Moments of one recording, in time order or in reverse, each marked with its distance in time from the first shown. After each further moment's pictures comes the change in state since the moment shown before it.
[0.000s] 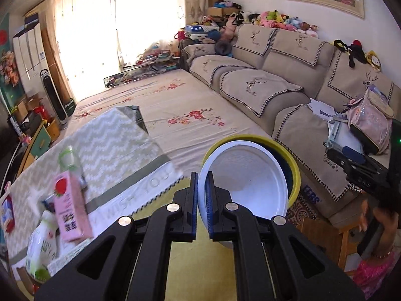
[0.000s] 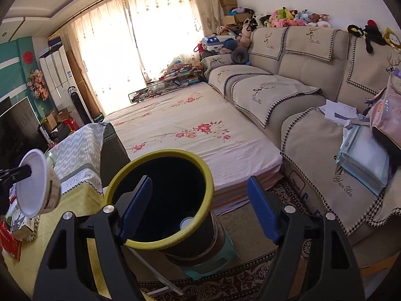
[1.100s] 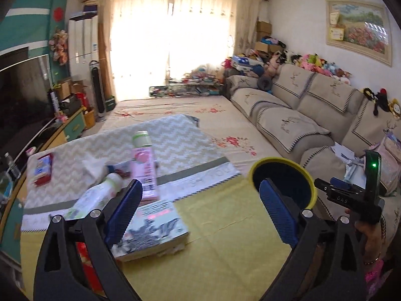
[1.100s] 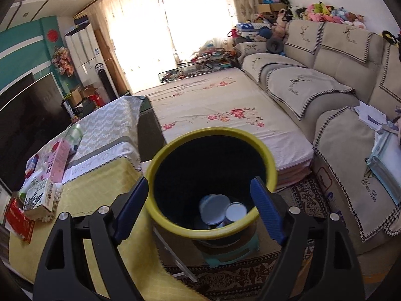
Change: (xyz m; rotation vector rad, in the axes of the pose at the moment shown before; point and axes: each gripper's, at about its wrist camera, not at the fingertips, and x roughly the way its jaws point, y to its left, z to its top) left arm -0.134 0.090 -0.085 -0.258 -0.184 0.199; right arm 0.017 0.083 -0.020 -0.129 0.104 0.169
